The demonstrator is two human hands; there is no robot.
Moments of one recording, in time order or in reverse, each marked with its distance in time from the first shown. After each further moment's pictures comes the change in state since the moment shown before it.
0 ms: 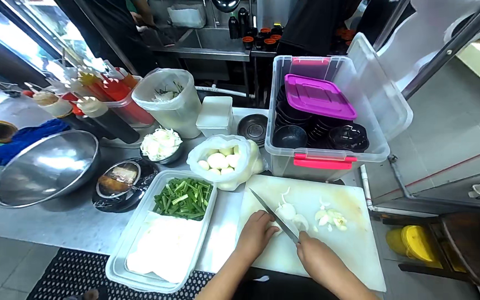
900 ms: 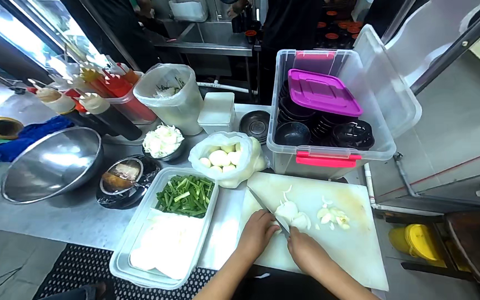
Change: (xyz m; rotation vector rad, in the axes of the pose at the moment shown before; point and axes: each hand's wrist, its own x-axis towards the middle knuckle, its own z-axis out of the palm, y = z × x) left_hand -0.006 -0.007 0.008 -0.008 0.093 0.062; right_hand 0.031 -0.014 0.020 0.037 -0.030 -0.013
